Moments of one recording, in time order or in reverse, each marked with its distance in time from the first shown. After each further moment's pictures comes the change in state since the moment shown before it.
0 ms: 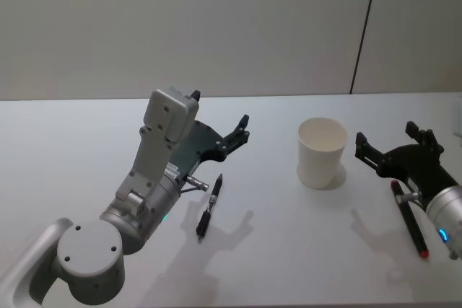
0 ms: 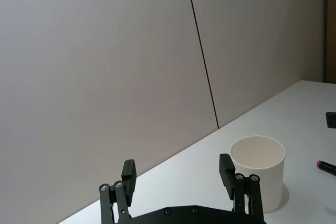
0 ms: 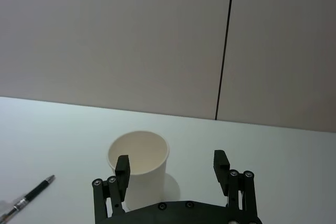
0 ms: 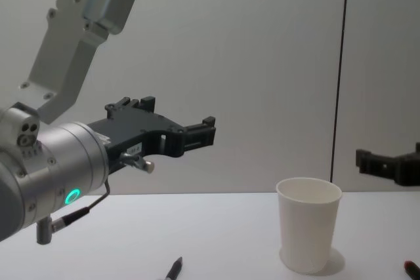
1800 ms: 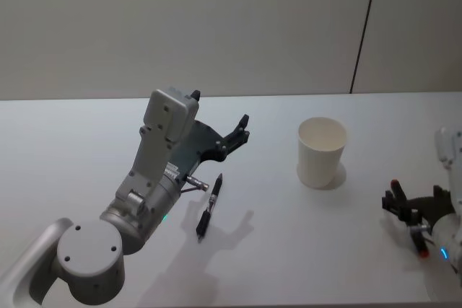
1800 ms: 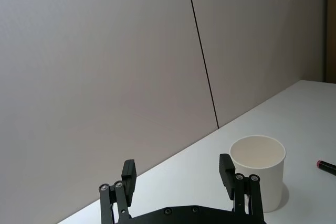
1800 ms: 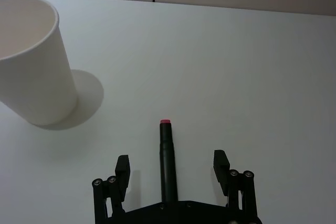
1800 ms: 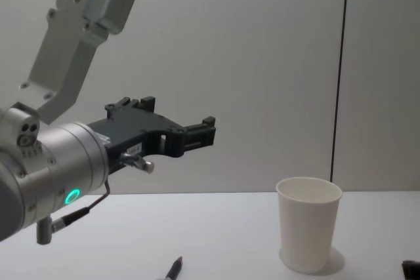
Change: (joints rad) left arm 0.000 0.000 0.000 0.000 0.000 0.000 0.000; right arm 0.080 -0.070 0.033 0.202 -0.063 0.335 -0.149
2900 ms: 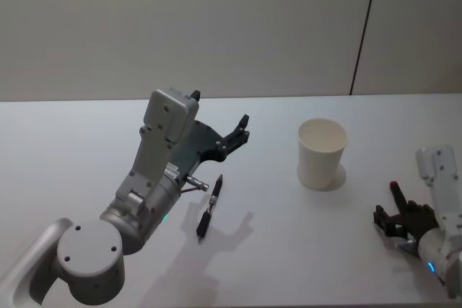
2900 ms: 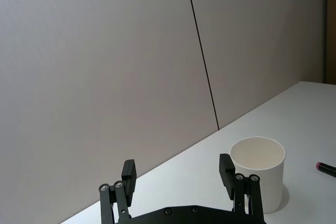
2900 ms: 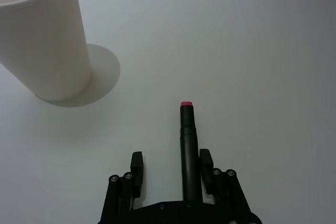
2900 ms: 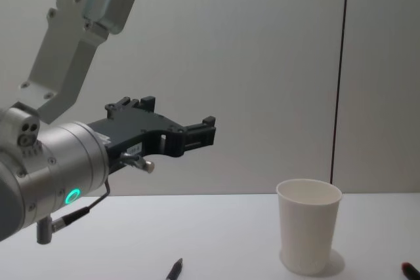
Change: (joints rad) left arm 0.000 0.000 0.000 0.000 0.000 0.000 0.000; right arm 0.026 -0.023 -0.011 0.138 -0.051 -0.071 0.095
